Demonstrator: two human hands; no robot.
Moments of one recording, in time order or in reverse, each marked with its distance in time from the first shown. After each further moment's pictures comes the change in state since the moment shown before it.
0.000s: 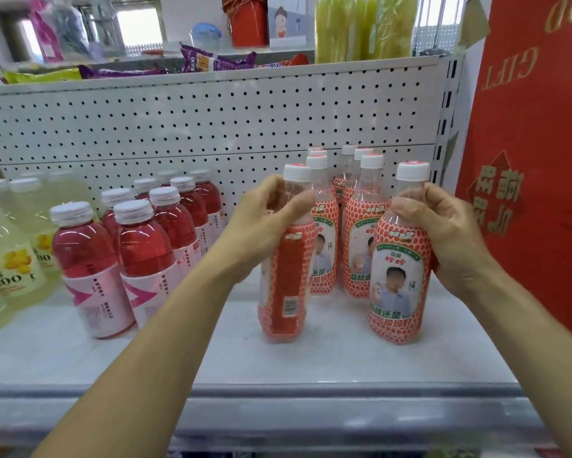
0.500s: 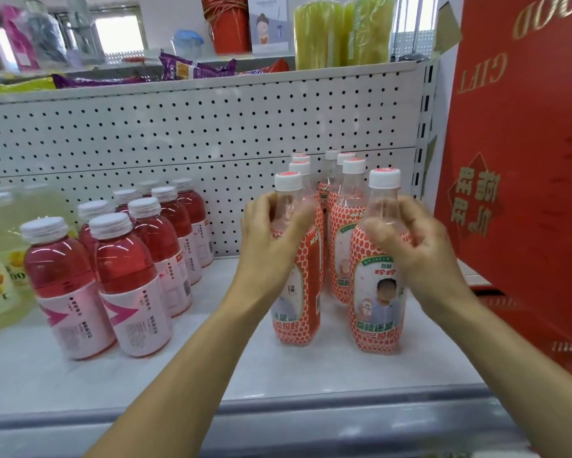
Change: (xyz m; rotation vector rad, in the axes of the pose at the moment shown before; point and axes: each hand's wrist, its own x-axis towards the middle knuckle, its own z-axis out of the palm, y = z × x) left_hand 0.001 -0.028 0.042 -0.008 0.212 0.051; right_hand -0.023 0.004 0.011 -0.304 0.085 -0.031
